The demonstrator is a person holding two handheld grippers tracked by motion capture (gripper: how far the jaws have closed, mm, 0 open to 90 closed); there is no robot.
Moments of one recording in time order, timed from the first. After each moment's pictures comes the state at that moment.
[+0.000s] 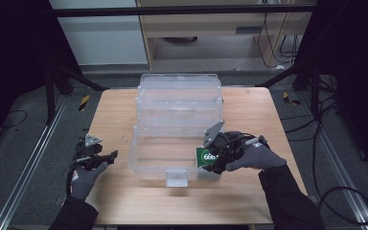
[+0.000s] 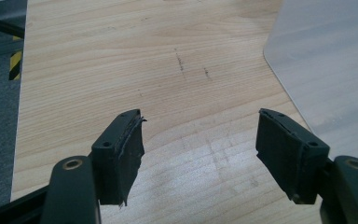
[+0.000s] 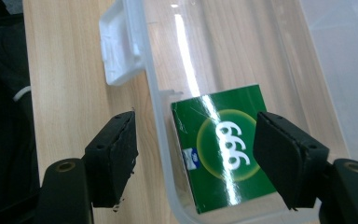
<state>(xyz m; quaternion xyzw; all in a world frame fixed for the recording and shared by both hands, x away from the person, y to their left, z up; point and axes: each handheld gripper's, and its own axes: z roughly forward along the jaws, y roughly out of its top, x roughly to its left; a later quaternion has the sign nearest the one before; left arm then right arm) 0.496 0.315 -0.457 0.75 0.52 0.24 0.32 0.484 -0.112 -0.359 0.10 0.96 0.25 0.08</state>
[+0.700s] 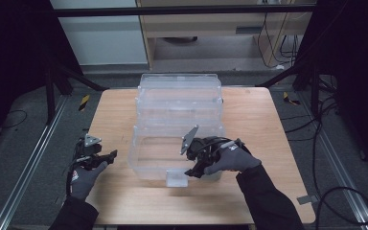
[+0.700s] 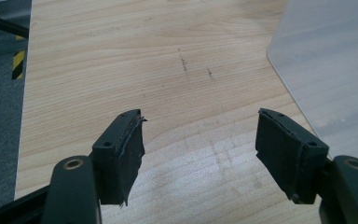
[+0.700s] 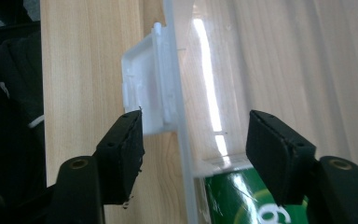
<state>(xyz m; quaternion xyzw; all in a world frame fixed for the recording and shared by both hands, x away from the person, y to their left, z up) 0.496 0.316 -0.456 0.75 0.53 0.25 0.32 0.486 -0.056 -0.379 0.07 0.97 0.24 0.04</state>
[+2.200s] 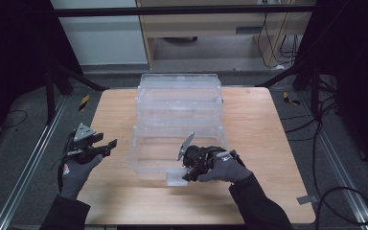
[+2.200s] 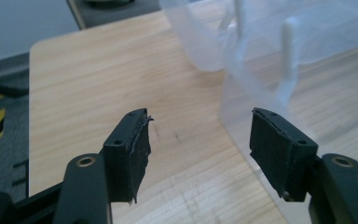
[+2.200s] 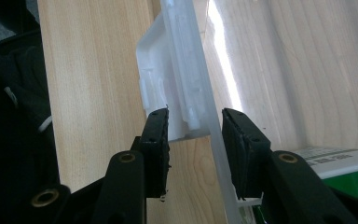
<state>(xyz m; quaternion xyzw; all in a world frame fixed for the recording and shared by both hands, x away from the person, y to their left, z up) 0.488 0.308 -0.395 0.76 0.44 0.26 0.40 0.482 -0.047 -0.410 0.12 0.97 0.22 0.00</state>
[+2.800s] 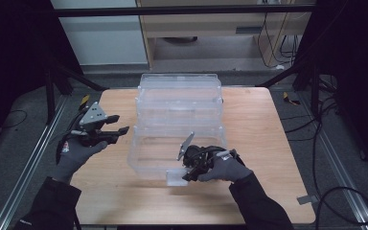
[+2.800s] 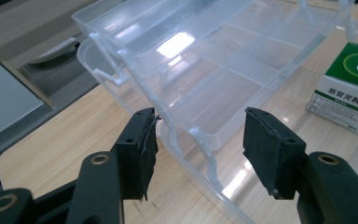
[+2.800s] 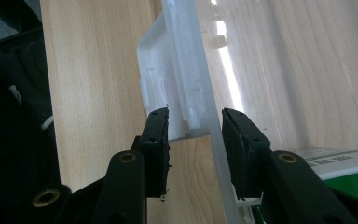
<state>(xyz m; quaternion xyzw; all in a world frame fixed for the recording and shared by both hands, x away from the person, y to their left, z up) 0.503 0.263 -0.320 0.85 0.26 0.26 0.39 0.484 -0.047 -0.410 0.12 0.97 0.22 0.00</state>
